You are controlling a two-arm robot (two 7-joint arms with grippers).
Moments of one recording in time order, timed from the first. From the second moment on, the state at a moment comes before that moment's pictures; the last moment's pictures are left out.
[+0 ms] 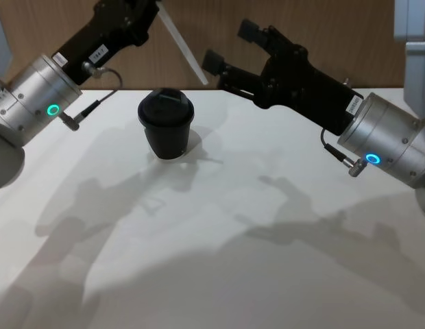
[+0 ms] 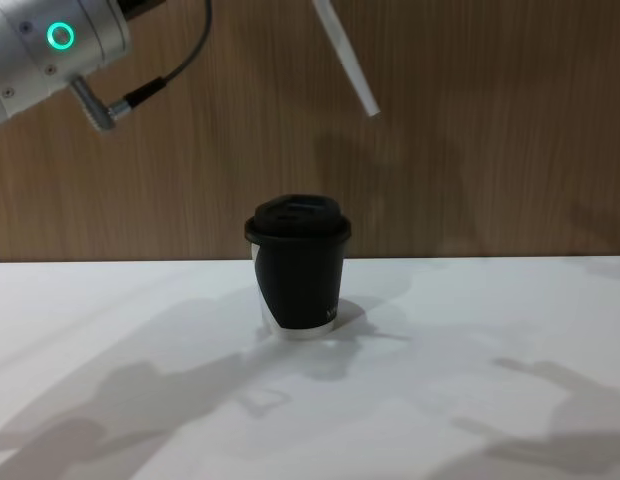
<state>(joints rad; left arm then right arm) -0.59 0.37 0.45 -1.44 -0.98 -0.07 -0.63 0.31 0.46 -0.30 -1.85 0.69 0.21 0.55</state>
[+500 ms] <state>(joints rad) -0.58 0.42 0.47 -1.48 -0.77 -0.12 -0.50 0.31 0.46 -0.30 -1.85 0.69 0.21 0.55</state>
